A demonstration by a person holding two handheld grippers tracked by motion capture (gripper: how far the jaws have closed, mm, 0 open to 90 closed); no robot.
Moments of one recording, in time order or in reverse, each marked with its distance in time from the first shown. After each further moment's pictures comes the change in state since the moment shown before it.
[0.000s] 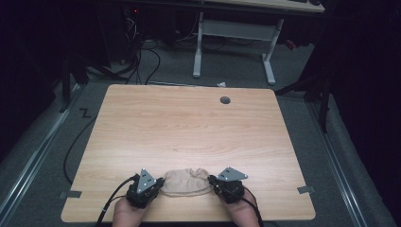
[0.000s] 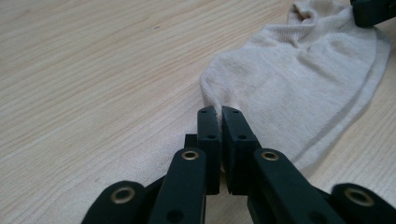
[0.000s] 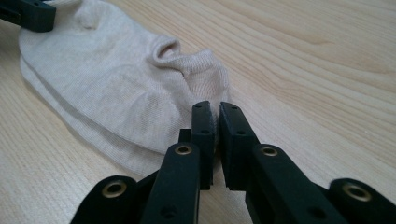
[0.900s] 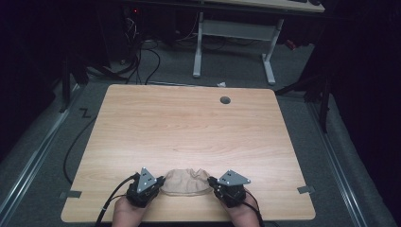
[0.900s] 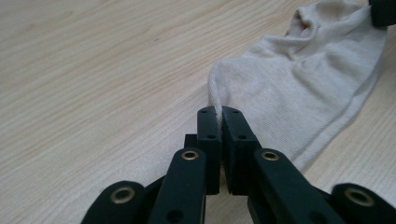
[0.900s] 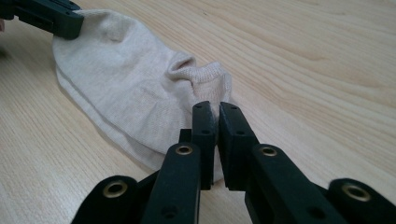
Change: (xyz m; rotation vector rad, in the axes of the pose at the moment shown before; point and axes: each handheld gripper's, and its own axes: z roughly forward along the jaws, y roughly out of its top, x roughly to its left) left arm -0.005 0.005 -0.001 -0.036 -0.016 -0.059; right arm 0.009 0.001 -0.017 -0.047 0.005 -0.014
